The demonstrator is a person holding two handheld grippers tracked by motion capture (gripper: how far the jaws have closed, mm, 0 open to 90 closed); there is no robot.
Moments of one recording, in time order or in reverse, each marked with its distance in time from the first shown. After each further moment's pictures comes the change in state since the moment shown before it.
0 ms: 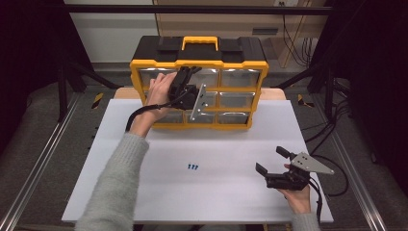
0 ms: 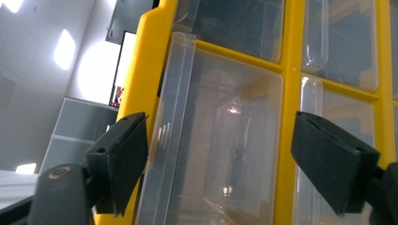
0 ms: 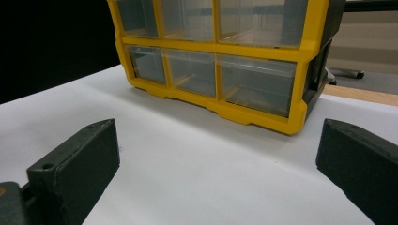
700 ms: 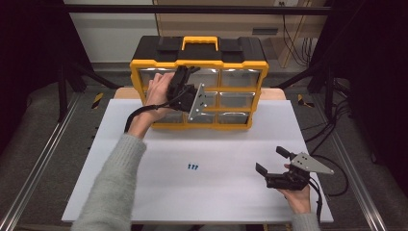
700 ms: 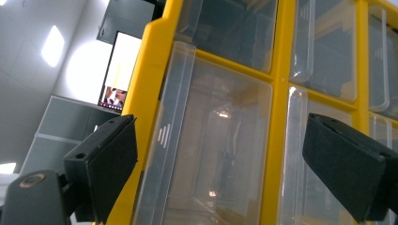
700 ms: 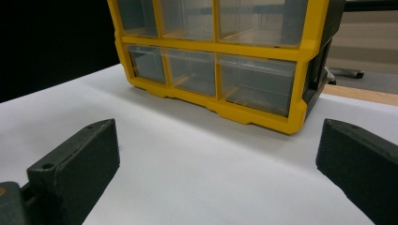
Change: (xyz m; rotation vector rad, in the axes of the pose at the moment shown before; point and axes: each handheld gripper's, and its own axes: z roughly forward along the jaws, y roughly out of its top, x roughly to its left) left arm 0.002 0.002 -0.008 -0.009 -0.035 -0.038; right arm 0.000 0.000 0.000 -0.001 -0.002 -0.004
